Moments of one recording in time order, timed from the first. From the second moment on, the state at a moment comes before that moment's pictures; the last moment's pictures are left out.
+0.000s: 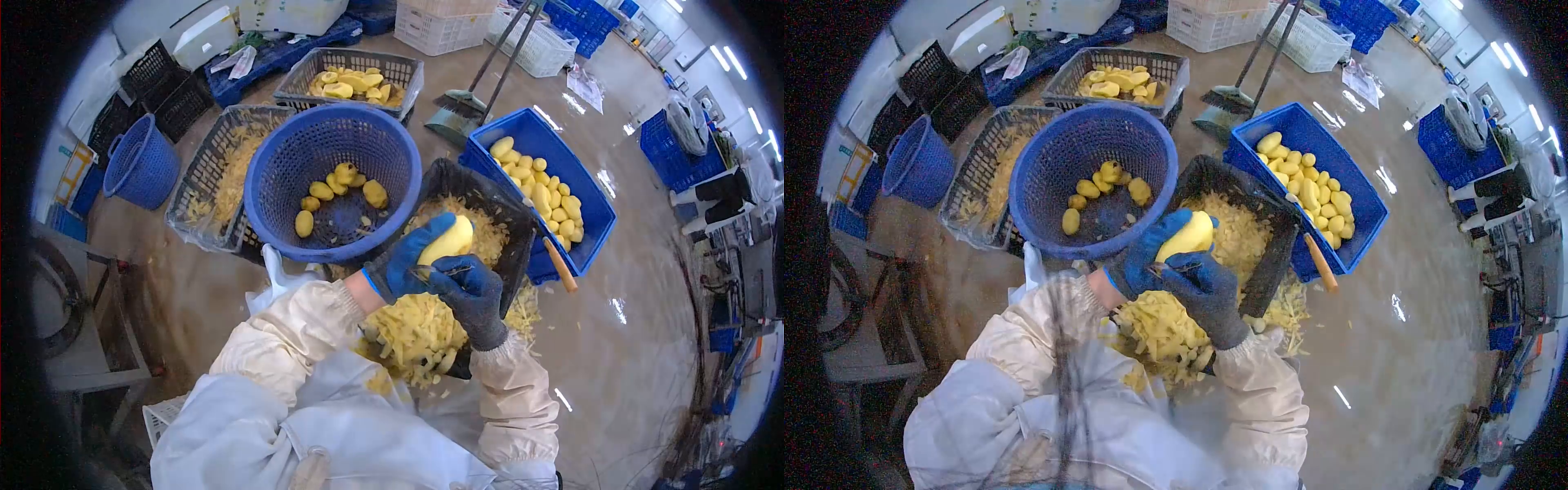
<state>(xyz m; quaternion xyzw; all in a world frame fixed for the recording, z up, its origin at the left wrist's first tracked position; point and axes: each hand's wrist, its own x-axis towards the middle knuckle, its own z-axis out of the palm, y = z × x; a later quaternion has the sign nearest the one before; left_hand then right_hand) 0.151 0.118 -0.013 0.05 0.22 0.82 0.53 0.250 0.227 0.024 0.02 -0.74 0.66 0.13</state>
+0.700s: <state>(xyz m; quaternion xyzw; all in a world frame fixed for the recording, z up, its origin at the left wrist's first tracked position) 0.170 0.124 -0.012 0.06 0.16 0.78 0.60 0.225 0.311 -0.008 -0.16 -0.63 0.73 0.21</state>
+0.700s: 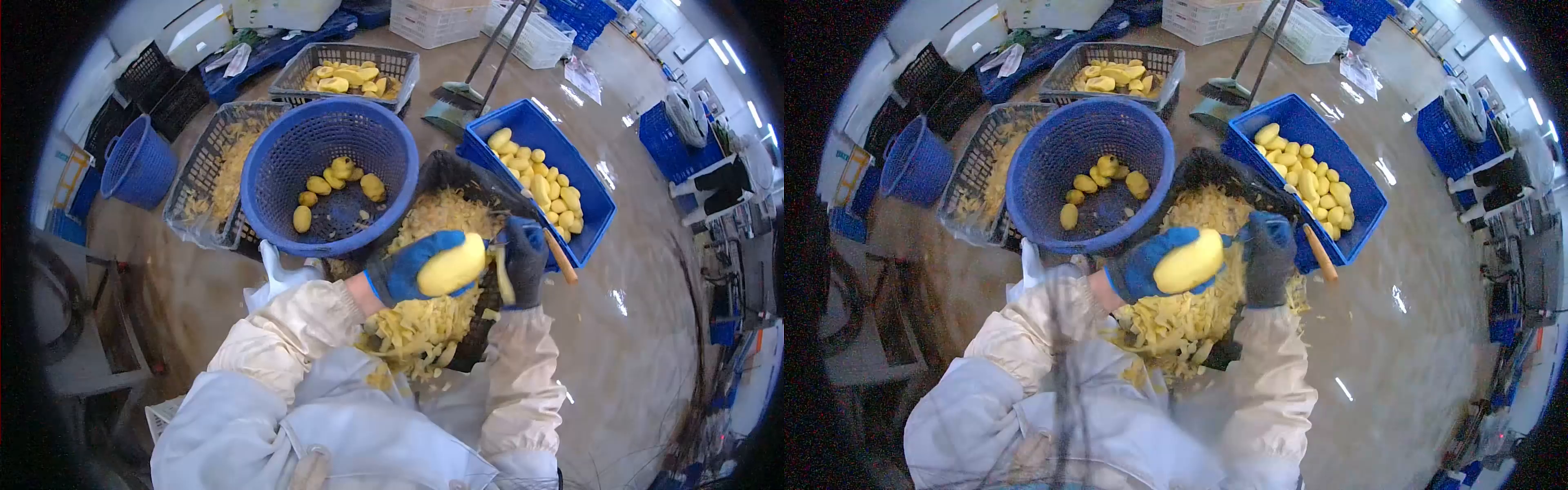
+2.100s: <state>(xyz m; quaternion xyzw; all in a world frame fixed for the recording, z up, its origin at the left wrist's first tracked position) 0.158 0.120 -0.020 0.06 0.19 0.77 0.60 0.236 0.291 0.005 -0.11 -0.70 0.66 0.25</state>
